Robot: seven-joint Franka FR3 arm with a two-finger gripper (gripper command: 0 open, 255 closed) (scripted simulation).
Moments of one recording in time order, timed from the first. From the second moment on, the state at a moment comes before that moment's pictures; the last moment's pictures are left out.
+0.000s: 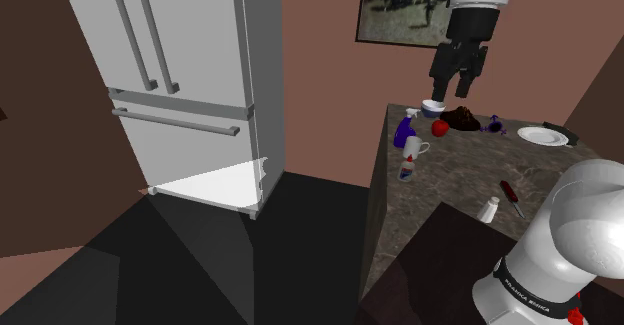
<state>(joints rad) 0.01 -0.79 -0.07 -2.32 0.07 1.44 0.14</state>
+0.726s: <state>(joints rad) 0.00 -0.75 -0.18 -2.51 -0.12 1.65 -0.11</state>
